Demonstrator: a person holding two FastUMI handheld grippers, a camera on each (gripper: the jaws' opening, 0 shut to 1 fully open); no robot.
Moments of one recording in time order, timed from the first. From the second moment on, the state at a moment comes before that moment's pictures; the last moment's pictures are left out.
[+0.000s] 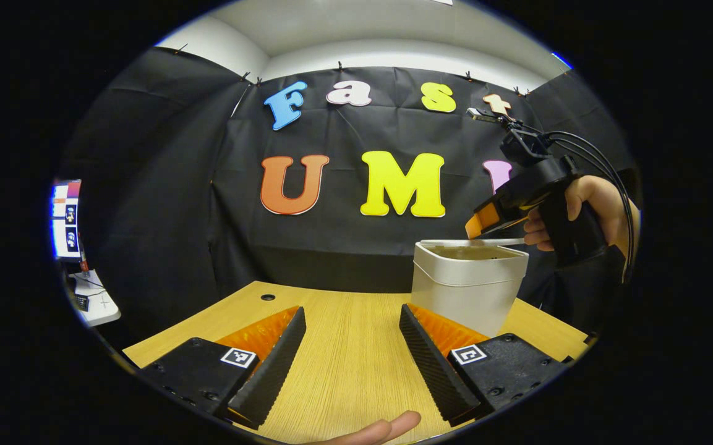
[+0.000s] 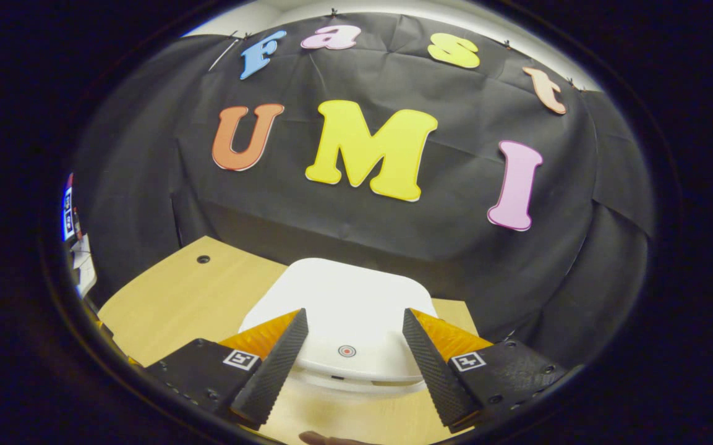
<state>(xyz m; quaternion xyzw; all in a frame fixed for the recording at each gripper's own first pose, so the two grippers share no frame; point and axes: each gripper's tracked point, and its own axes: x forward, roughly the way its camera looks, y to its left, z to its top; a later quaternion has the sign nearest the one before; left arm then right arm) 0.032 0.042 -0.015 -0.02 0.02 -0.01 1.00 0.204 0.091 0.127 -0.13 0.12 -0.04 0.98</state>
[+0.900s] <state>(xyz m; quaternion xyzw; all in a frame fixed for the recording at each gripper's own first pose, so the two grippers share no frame) 0.037 0.042 -0.029 -0.03 0.04 -0.02 1.00 0.195 0.089 0.087 -0.06 0.17 -0.02 0.98</state>
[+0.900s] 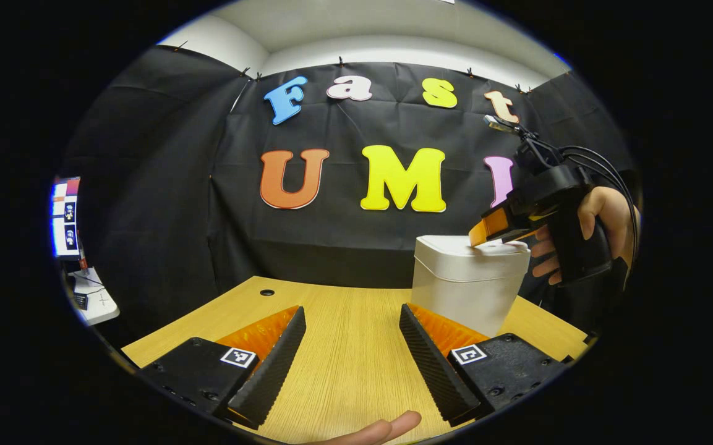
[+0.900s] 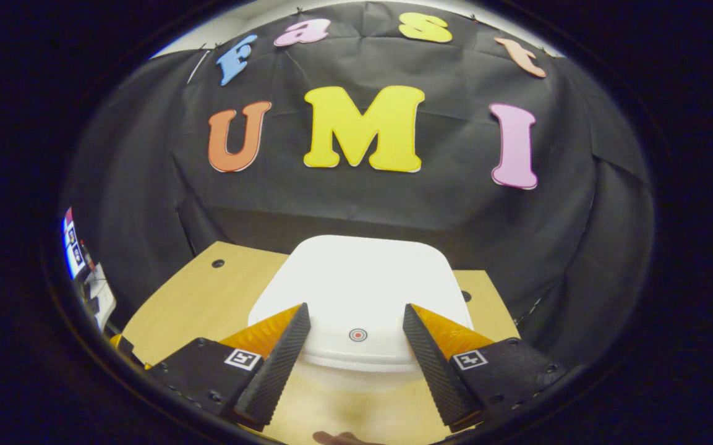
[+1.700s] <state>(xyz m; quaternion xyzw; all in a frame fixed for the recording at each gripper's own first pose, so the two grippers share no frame) 0.031 0.019 -0.031 0.01 0.04 -0.02 1.00 0.186 0.089 0.089 -0.04 0.07 -0.02 1.00</state>
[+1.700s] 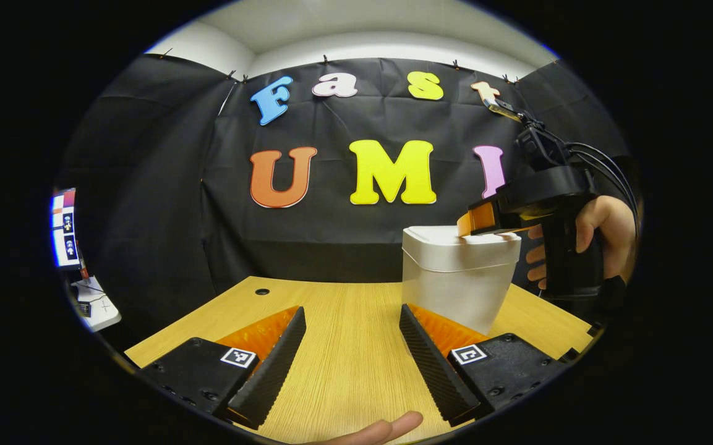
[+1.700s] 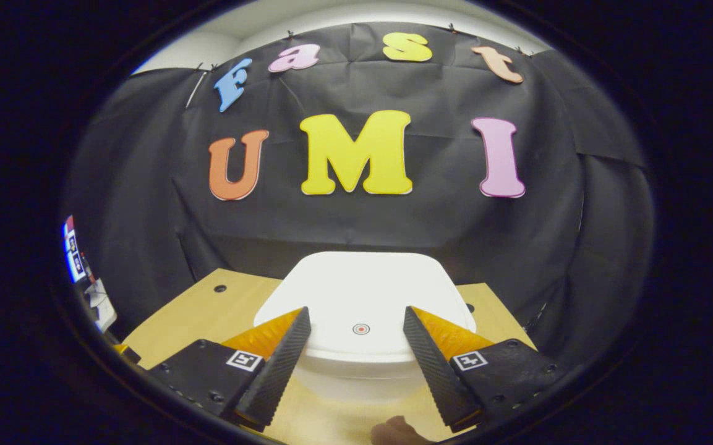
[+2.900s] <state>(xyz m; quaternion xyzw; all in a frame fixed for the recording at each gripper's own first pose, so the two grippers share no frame) 0.027 -0.022 -0.034 0.00 0.03 -0.02 1.00 0.014 0.015 0.017 -0.06 -0.09 -0.04 0.99</state>
